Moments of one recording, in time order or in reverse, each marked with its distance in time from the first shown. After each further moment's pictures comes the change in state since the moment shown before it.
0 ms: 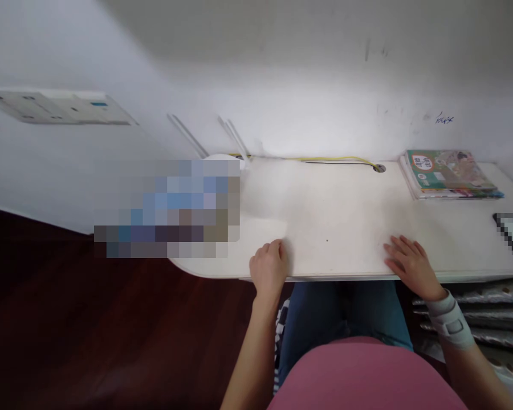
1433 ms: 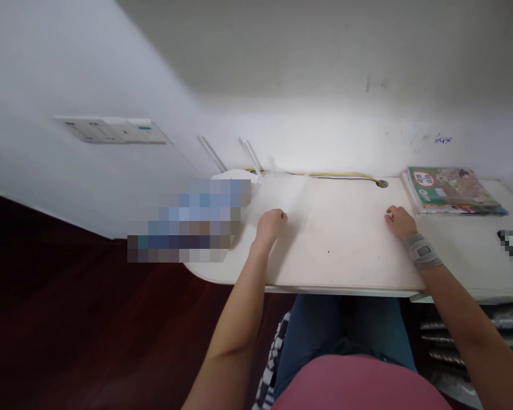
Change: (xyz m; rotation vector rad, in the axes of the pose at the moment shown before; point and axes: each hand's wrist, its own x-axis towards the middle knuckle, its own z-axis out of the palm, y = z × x) left_hand 0.132 -0.003 -0.018 -0.376 -0.091 0.013; right_hand 0.155 0.067 0.024 0.247 -0.036 0.379
